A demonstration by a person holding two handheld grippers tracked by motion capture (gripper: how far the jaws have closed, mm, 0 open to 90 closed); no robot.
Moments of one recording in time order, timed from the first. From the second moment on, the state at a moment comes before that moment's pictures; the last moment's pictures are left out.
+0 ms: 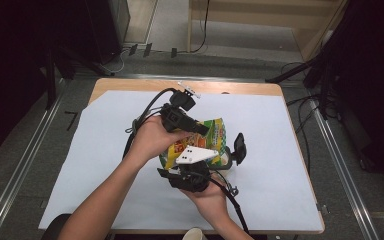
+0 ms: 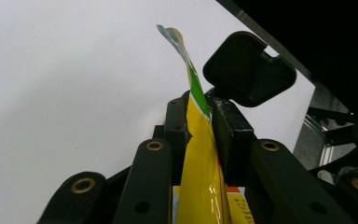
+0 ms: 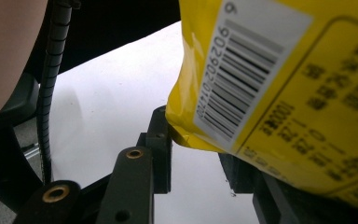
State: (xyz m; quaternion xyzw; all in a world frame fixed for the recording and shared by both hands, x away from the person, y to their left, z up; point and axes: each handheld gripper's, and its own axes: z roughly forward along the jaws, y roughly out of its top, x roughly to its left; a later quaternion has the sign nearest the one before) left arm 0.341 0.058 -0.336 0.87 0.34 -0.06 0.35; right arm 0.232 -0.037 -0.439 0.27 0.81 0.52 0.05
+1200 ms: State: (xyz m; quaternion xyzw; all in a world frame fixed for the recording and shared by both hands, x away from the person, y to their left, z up) left arm 0.342 0.063 -0.366 0.89 0.31 -0.09 0.32; right arm 0.232 -0.027 -0.476 0.25 0.83 0.49 0.02
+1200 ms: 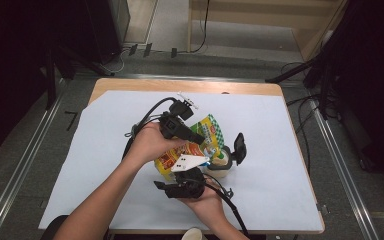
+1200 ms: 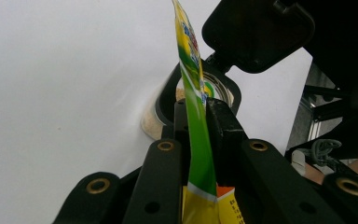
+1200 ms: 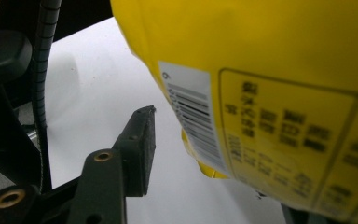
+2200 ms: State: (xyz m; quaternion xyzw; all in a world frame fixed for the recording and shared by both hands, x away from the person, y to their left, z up) left arm 0.344 0.110 -0.355 0.87 0.29 -0.13 0.38; right arm 0.238 -0.033 -0.478 0.25 0.84 0.48 0.05
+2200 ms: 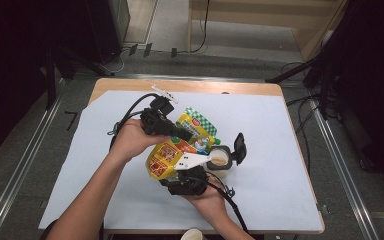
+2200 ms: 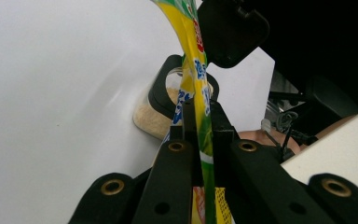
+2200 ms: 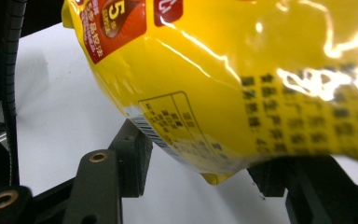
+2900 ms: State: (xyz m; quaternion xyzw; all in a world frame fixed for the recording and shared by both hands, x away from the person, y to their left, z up) left arm 0.347 0.151 -0.341 0.84 0.31 -0.12 0.43; right arm 0.244 -0.041 -0.472 0.26 0.83 0.50 0.06
